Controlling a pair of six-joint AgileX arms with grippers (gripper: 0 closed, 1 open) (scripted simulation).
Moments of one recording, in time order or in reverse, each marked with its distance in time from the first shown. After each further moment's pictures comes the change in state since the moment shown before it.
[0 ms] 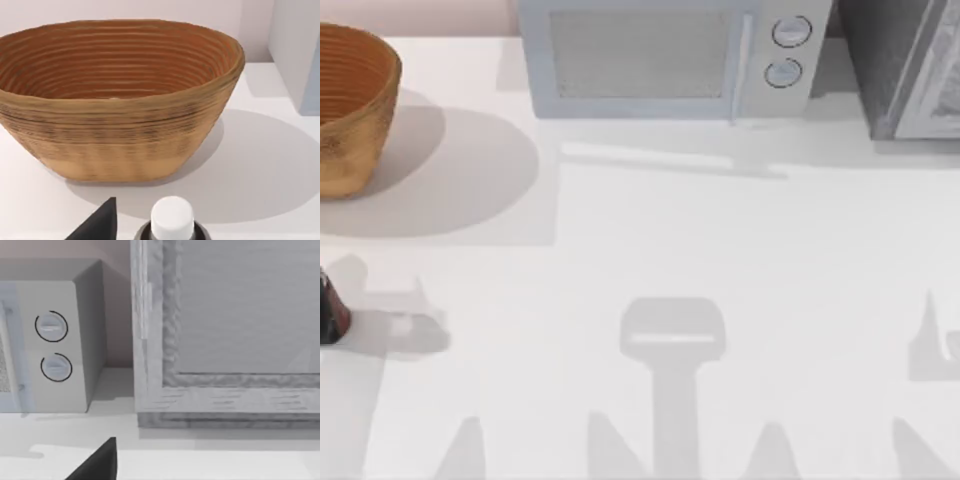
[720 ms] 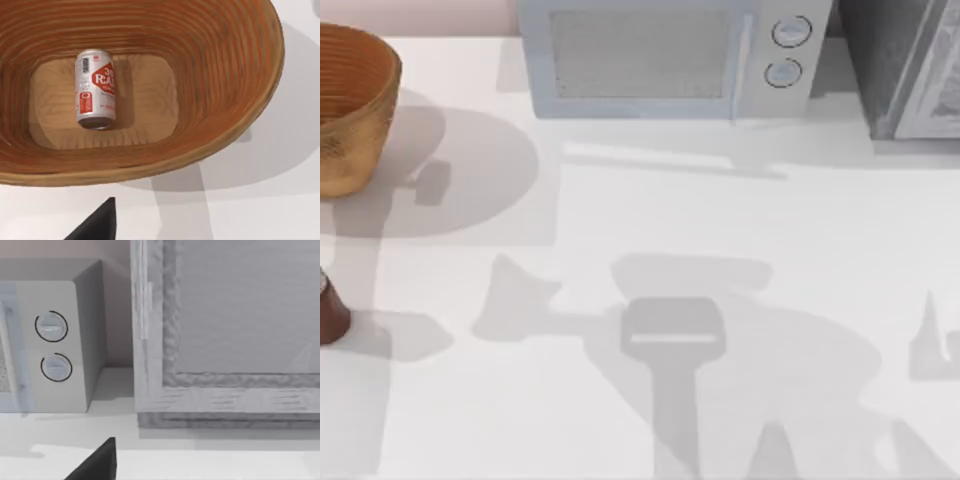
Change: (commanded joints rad) left arm 0.092 1.151 1.119 -0.638 0.146 0.132; right arm 0.000 0.000 0.000 0.000 0.000 0.000
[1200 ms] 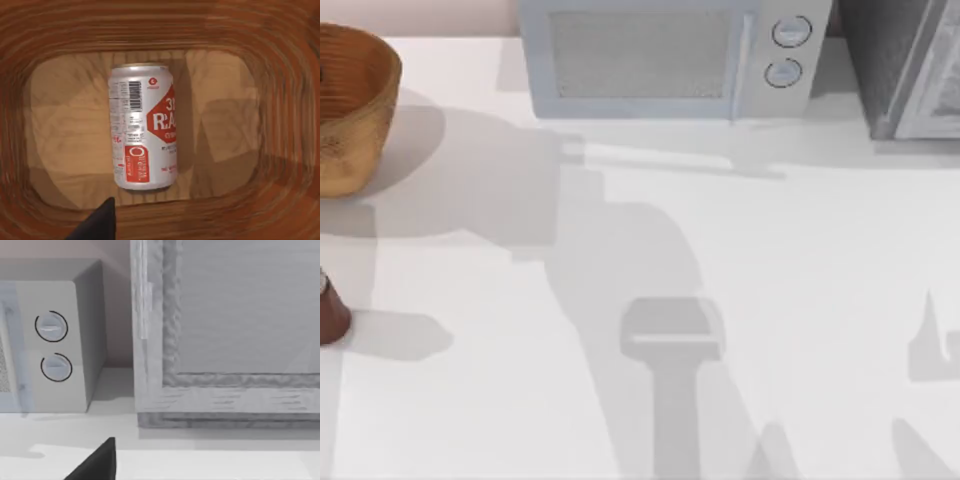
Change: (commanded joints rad) left arm 0.102 0.765 0.753 -0.376 0.099 0.076; right arm 0.000 0.000 0.000 0.000 0.000 0.000
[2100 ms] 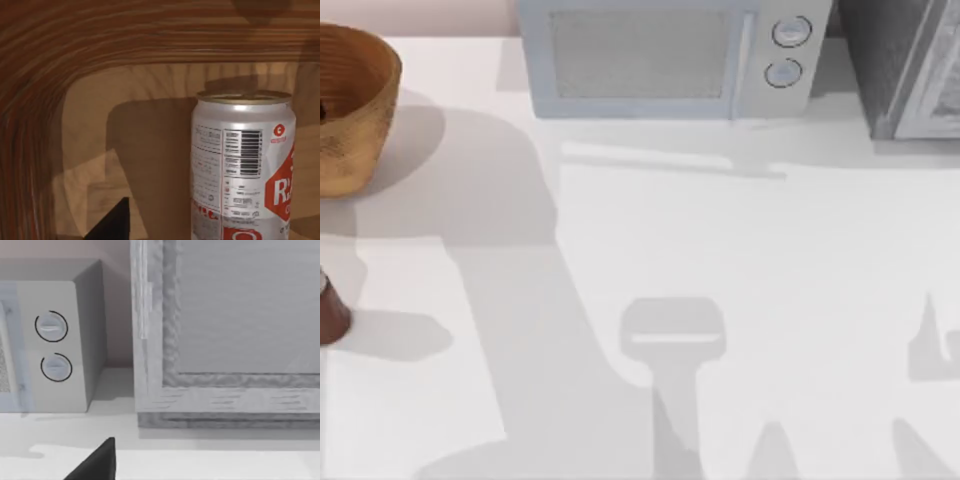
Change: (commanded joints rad) left arm 0.047 0.324 0.287 -0.117 0.041 0.022; right arm 0.000 0.000 0.000 0.000 0.000 0.000
